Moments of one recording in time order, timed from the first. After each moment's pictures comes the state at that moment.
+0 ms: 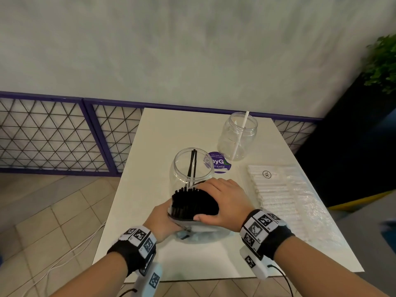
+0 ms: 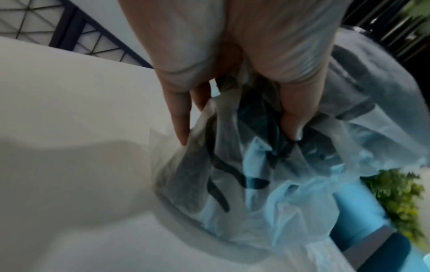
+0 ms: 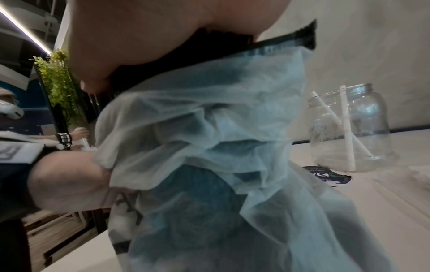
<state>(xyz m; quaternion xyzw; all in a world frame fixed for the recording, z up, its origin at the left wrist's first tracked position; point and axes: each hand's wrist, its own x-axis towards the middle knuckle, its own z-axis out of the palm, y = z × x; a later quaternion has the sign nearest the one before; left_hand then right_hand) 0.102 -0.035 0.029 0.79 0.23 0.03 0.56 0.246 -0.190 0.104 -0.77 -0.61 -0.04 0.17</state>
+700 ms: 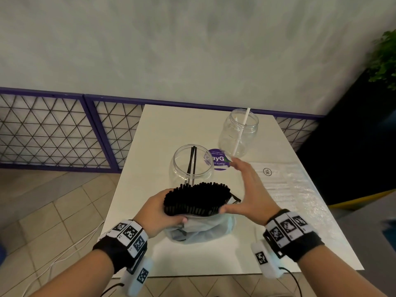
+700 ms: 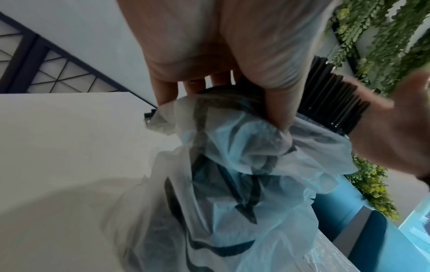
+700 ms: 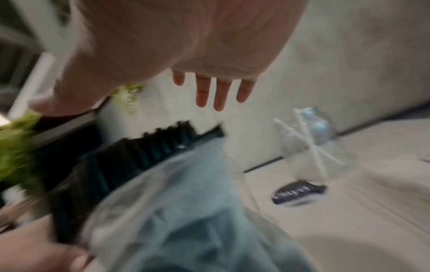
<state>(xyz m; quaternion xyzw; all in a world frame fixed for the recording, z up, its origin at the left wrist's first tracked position) 0.091 -0.029 0.050 0.79 0.21 0.09 0.57 0.276 -0.230 0.115 -0.79 -0.48 0.09 0.36</state>
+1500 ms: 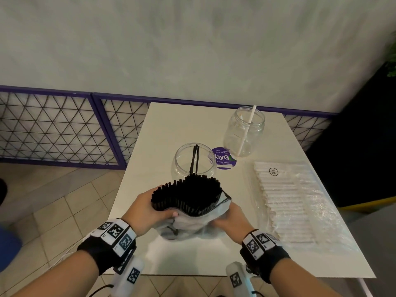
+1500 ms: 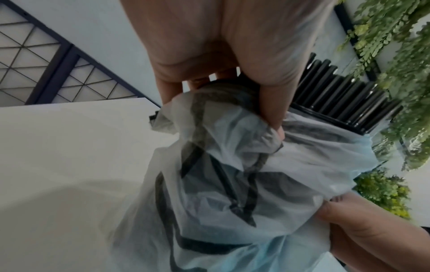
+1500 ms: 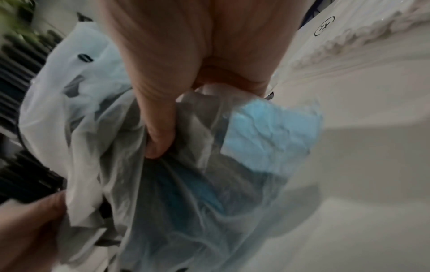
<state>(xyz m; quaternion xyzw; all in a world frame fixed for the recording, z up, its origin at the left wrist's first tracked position) 0.079 -0.023 0.067 0.79 0.25 0.12 0.55 0.246 -0.216 0.029 -0.77 -0.31 0.31 0.46</state>
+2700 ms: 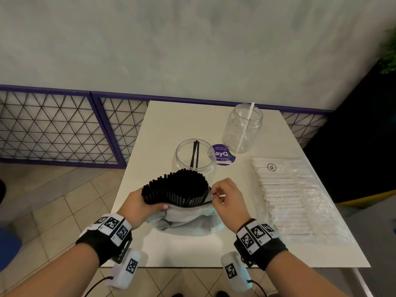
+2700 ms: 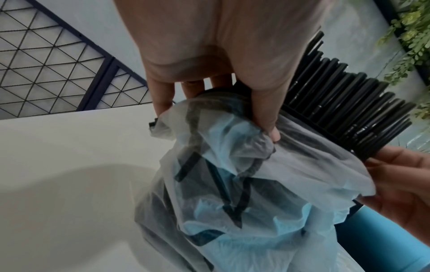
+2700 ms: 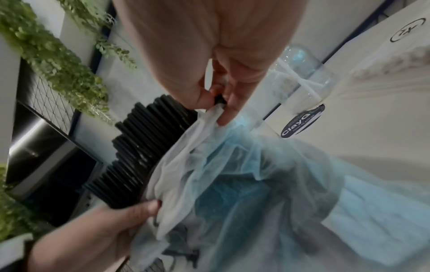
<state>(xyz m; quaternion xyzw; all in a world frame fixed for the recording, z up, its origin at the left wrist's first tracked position) 0.065 -0.003 0.042 0.78 0.35 0.10 0.51 0.232 -0.200 0.057 -0.77 -0.38 0.11 0.49</state>
